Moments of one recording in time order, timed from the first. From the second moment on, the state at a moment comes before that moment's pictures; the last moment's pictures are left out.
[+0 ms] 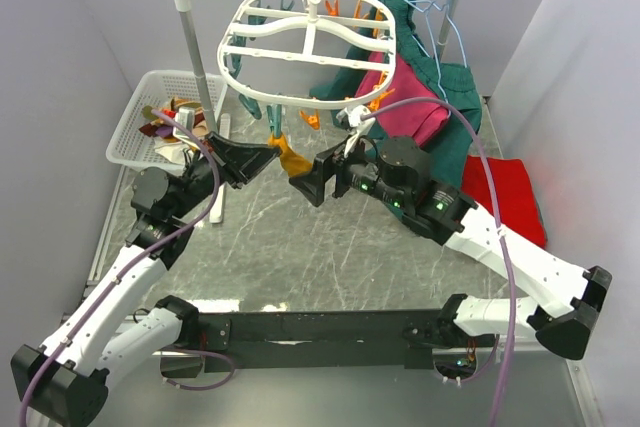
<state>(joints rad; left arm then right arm) -0.42 0.84 0.77 0.46 0.48 -0.97 0.89 1.16 1.20 -0.17 -0.08 0.27</state>
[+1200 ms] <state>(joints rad) -0.44 1.00 1.04 0.14 0.24 -0.77 0.87 1.20 1.17 -0.07 -0.25 0.28</state>
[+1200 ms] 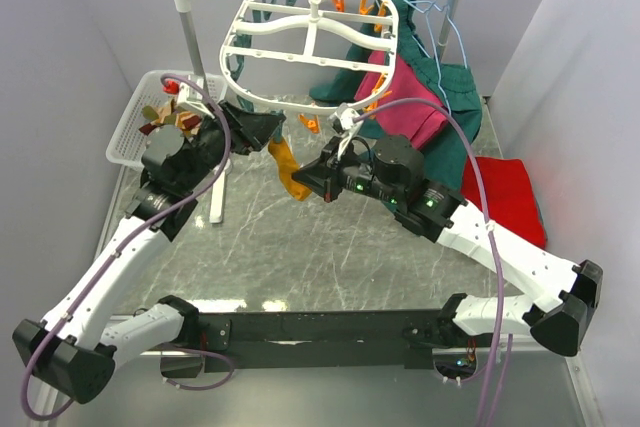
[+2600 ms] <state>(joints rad) -0.47 0.85 0.65 0.35 0.83 -0.80 0.86 0.92 0.83 -0.10 -0.58 0.26</state>
